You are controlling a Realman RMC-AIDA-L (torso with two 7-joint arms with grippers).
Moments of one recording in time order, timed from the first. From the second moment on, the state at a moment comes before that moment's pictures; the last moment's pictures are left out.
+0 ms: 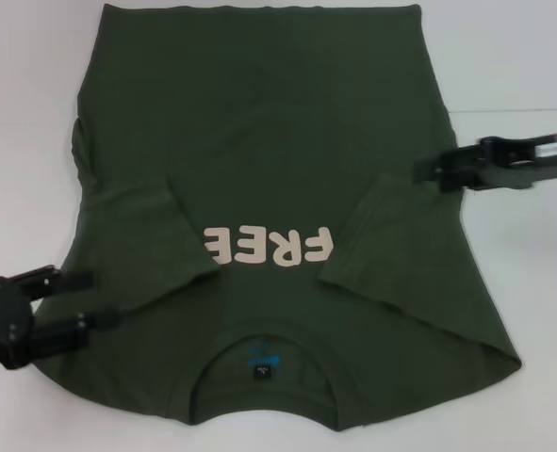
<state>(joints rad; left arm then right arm) -0.33 -2.11 0.41 0.92 2.05 1.89 -1.56 0.73 1.94 -0.69 -0.75 -2.23 -1.49 2.45</state>
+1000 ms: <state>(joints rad) -0.55 -1.99 0.37 0.92 2.61 1.67 -2.26 0.37 1.92 -0.48 -0.78 -2.15 -1.65 2.22</state>
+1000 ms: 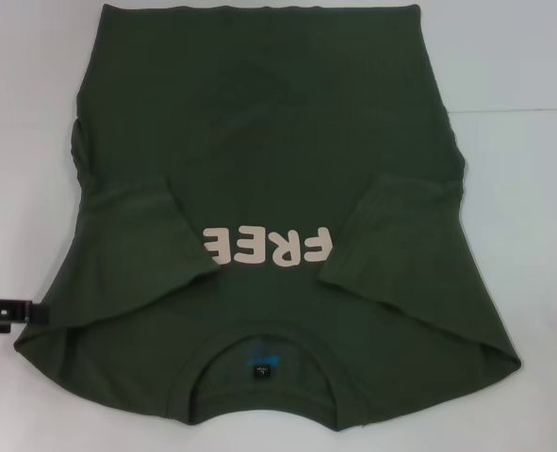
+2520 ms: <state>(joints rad) -0.60 -2.00 0.47 0.77 2.66 1.50 -2.30 0.39 1.92 -0.49 -0.76 -2.17 -1.62 2.22</state>
